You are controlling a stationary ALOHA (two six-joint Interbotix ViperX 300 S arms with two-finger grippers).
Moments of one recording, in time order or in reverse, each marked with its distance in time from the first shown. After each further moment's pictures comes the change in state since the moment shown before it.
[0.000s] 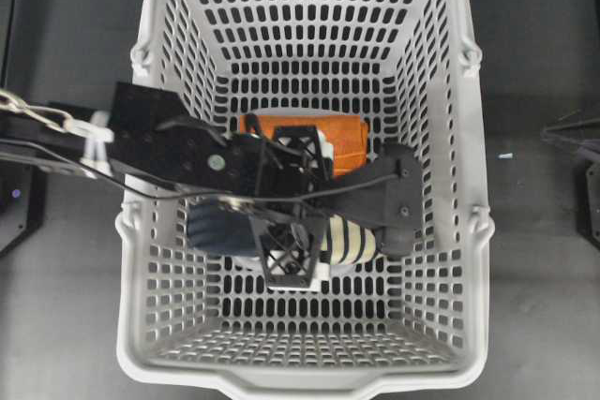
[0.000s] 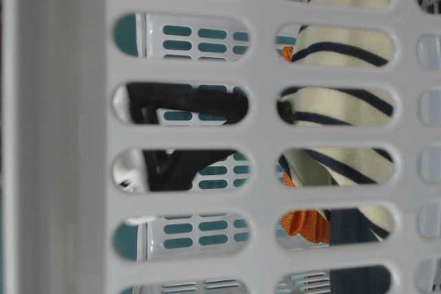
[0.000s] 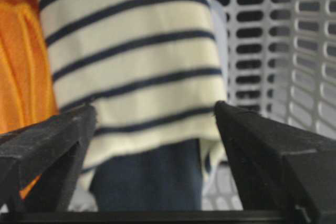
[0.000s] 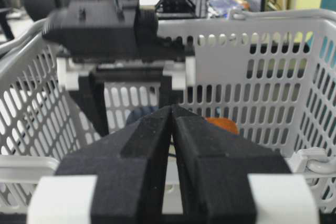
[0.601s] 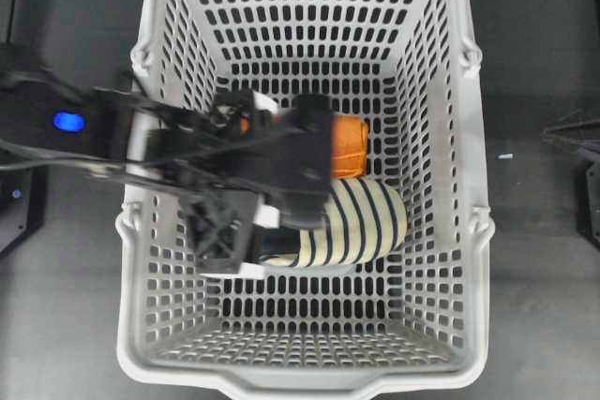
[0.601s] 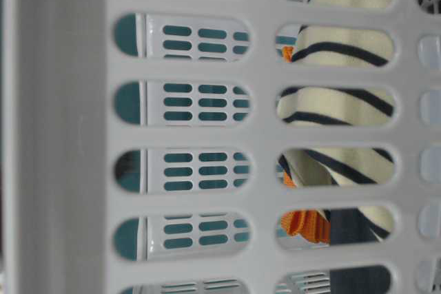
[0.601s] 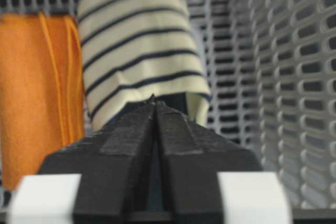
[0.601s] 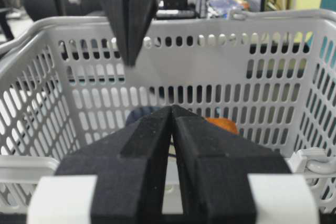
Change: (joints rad) left arm -0.003 -0.265 0.138 0.000 -0.104 0.015; right arm -0.002 0.000 0.000 -0.002 -0.002 0.000
